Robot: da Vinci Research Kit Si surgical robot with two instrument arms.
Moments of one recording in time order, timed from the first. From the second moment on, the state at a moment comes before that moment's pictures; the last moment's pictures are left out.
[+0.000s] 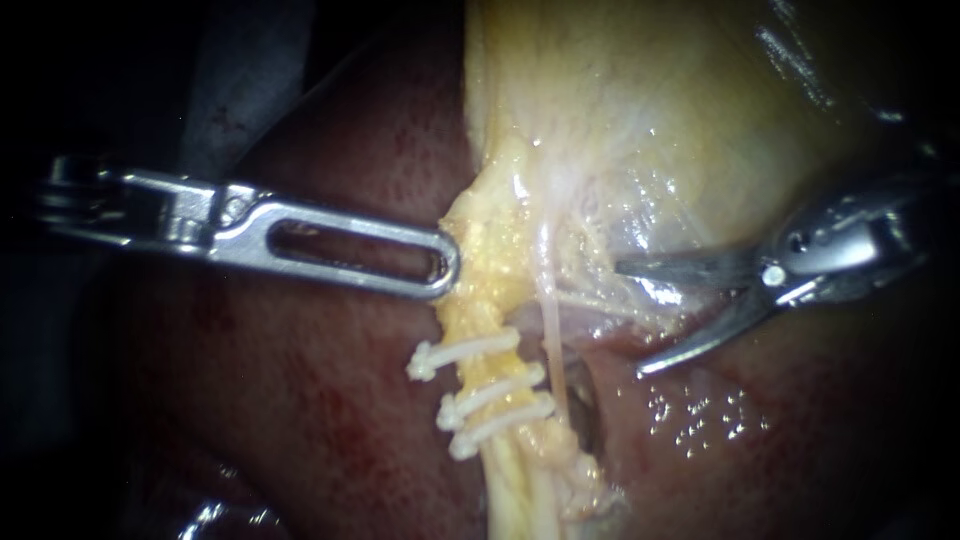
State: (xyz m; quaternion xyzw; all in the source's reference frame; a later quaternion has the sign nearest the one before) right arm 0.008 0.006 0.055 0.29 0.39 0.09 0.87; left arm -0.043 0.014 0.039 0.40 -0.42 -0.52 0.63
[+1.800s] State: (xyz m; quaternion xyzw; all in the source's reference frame) right arm 0.013 0.002 0.060 0.33 0.36 0.12 0.86; left arm -0.044 0.014 0.038 0.40 -0.42 -0.53 0.62
